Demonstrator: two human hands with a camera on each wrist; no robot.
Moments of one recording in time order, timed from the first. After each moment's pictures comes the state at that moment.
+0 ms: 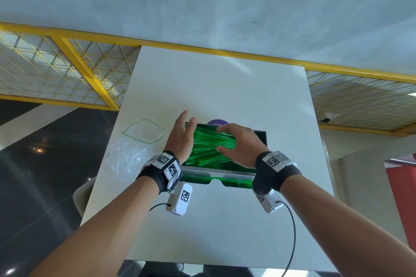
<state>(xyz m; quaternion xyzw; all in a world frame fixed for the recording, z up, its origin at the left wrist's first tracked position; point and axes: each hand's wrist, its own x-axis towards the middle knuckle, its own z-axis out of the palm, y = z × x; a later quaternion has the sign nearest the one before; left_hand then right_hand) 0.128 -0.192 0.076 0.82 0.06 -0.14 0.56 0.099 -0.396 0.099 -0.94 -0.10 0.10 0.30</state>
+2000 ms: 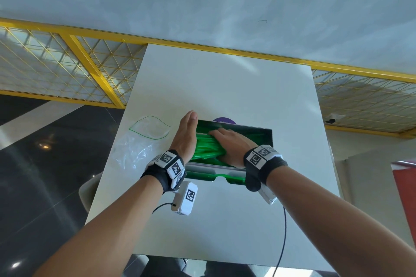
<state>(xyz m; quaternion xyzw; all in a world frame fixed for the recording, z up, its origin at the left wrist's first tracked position) 0.117 -0.189 0.085 0.79 0.06 -0.17 0.59 0.110 -0.362 0.088 -0.95 -0.20 0.22 0.10</state>
